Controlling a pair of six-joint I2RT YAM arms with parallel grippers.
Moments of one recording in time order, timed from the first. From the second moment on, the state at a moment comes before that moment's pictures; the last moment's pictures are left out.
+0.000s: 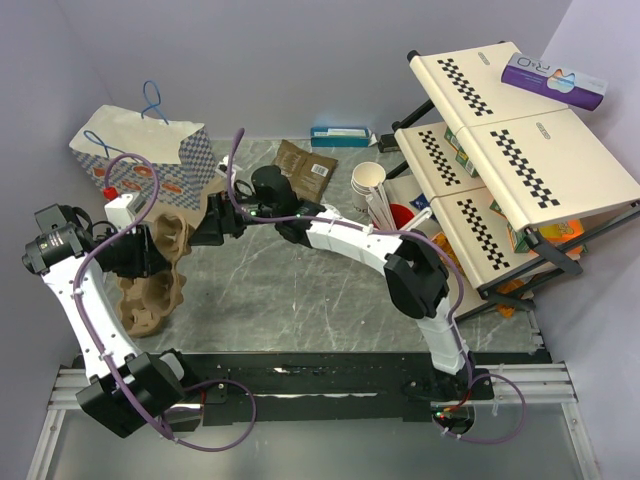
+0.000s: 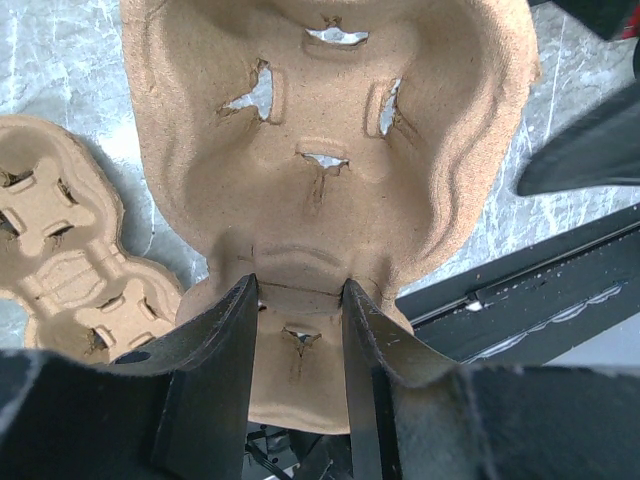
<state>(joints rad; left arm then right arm) 0.61 1.10 1.25 -1.35 0.74 0.61 0.92 2.11 1.80 0.15 -0.65 0.68</state>
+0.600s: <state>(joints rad) 0.61 1.11 1.22 -1.35 0.72 0.63 0.91 2.15 1.80 0.23 -0.71 0.73</state>
